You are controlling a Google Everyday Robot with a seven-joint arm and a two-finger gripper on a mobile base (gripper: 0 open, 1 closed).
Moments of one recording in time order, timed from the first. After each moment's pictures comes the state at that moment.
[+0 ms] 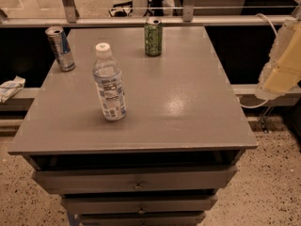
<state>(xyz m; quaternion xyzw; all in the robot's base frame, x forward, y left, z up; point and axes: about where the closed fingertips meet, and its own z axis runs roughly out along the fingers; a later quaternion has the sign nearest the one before) 0.402 -0.167 1.092 -0.61 0.73 -0.13 0.28</state>
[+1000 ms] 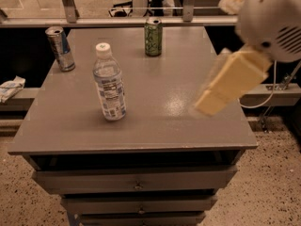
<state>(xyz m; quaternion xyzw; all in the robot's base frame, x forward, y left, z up) 0.399 -0.097 1.056 -0.57 0.75 -0.01 0.35</state>
